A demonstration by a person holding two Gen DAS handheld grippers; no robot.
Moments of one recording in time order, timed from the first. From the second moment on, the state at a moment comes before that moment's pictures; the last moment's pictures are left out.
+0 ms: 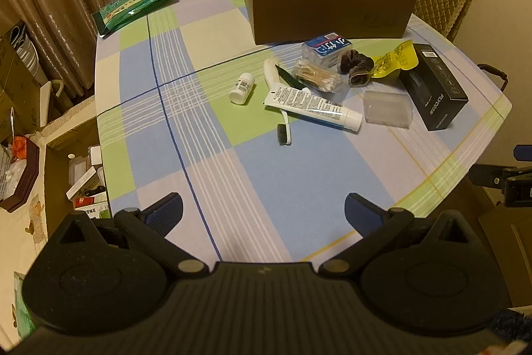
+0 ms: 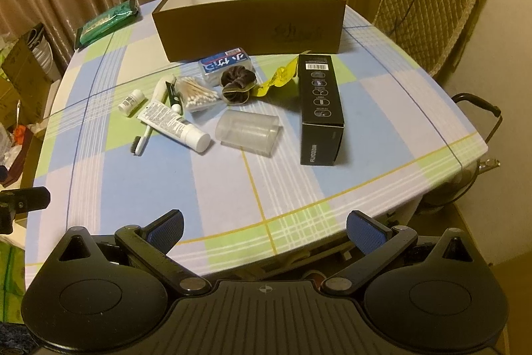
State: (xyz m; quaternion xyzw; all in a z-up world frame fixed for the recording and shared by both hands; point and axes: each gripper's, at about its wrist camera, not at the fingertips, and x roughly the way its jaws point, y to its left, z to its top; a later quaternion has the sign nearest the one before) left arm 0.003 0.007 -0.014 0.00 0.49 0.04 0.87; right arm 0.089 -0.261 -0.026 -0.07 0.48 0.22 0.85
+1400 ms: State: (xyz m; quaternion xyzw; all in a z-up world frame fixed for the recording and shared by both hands) left arm 0.028 0.010 -0.018 -0.01 0.50 0.06 0.86; right arm 0.117 -0.259 -0.035 -0.07 0.50 0.22 0.84
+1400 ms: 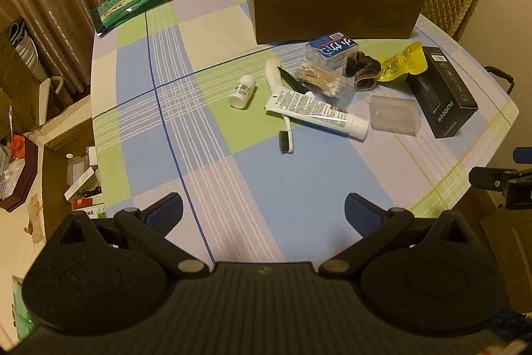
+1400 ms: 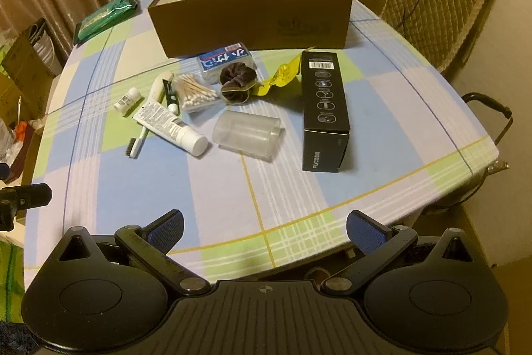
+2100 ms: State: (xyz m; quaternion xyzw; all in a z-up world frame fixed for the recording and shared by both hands) left arm 0.079 0.013 -0.037 -0.03 0.51 0.07 0.86; right arm 0.172 -0.277 -0.041 -0.04 0.45 0.21 0.86
